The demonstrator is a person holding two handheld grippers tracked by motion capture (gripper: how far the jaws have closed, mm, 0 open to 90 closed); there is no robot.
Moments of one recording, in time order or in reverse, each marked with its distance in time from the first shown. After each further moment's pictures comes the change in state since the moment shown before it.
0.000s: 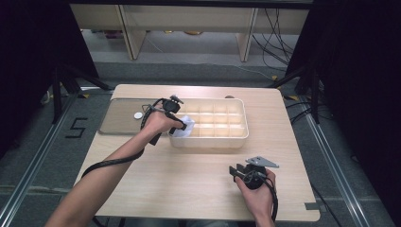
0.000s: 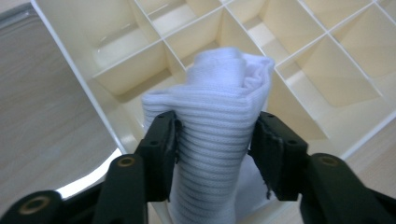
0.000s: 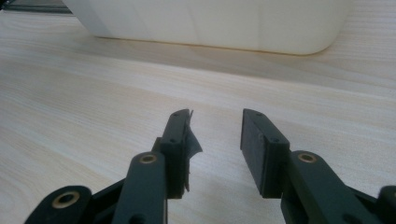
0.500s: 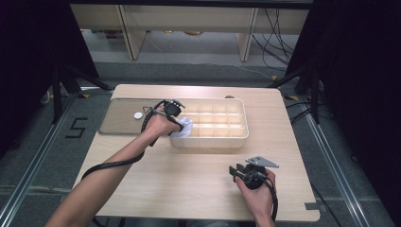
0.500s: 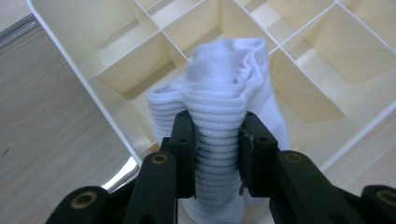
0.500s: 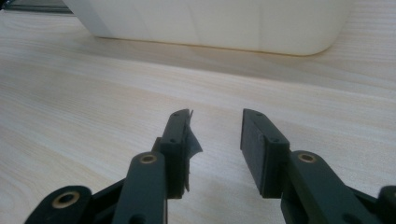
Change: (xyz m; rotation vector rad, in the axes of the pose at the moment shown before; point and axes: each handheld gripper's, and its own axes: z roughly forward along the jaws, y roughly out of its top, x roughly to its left) left arm -0.005 -0.008 0.002 0.025 0.043 0.092; right arm 0.000 0.000 -0.001 -0.002 0.004 -0.001
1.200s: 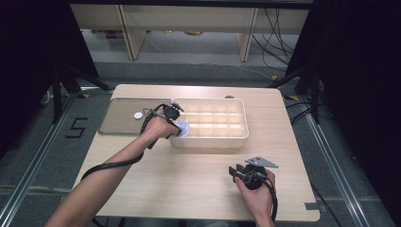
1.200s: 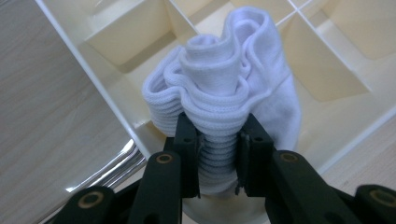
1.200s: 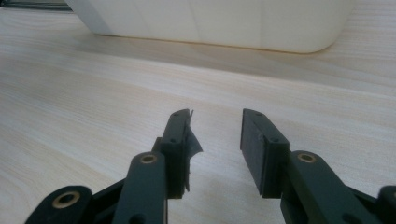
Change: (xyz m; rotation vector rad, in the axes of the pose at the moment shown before) left arm 0.003 -0.009 0.010 0.075 -0.011 -0.025; right arm 0.000 -0.001 0.002 0.008 -0.005 -0.009
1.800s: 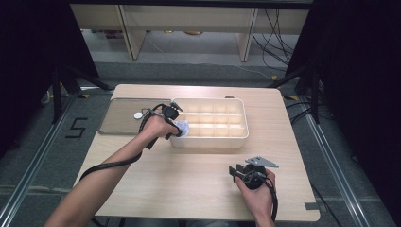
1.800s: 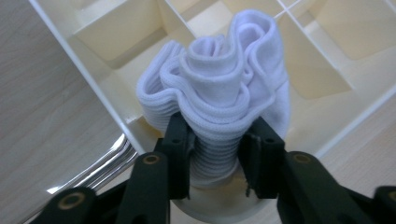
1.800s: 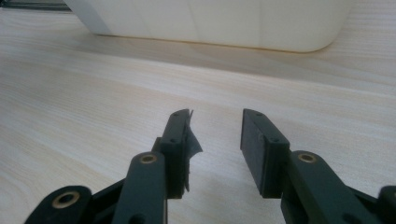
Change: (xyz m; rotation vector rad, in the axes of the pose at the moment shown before) left arm 0.003 -0.001 -0.005 -0.009 -0.056 -0.020; right arm 0.000 0.000 -0.001 0.002 0.003 0.006
